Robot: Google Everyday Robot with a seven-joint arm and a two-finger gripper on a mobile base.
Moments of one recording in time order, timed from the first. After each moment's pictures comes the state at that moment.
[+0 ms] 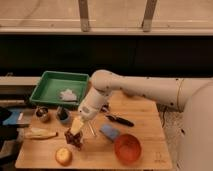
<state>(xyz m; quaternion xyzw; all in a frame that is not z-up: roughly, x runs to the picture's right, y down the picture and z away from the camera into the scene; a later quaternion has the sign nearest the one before) -0.124 0.178 0.637 -0.61 -0.12 0.31 0.72</state>
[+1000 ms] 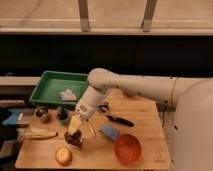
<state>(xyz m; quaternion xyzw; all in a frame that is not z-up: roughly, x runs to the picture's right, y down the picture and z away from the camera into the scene) -0.135 0.174 0.637 -0.62 -0.13 0.29 0.72</state>
